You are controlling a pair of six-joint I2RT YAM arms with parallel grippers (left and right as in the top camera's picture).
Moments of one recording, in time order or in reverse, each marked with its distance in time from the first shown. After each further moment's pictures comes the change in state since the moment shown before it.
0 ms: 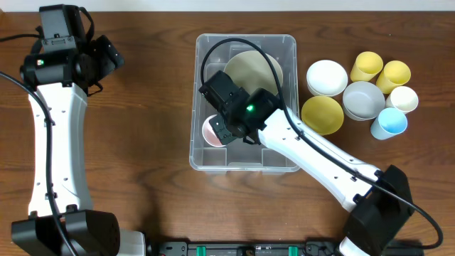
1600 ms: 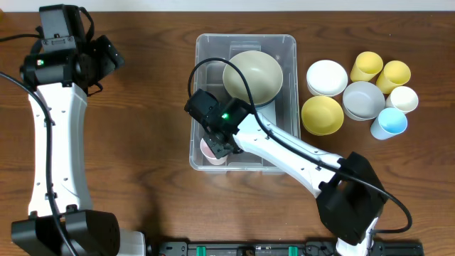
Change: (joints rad) left arm 0.000 0.000 0.000 0.000 0.000 0.000; right arm 0.068 0.132 0.000 -0.055 0.037 0.029
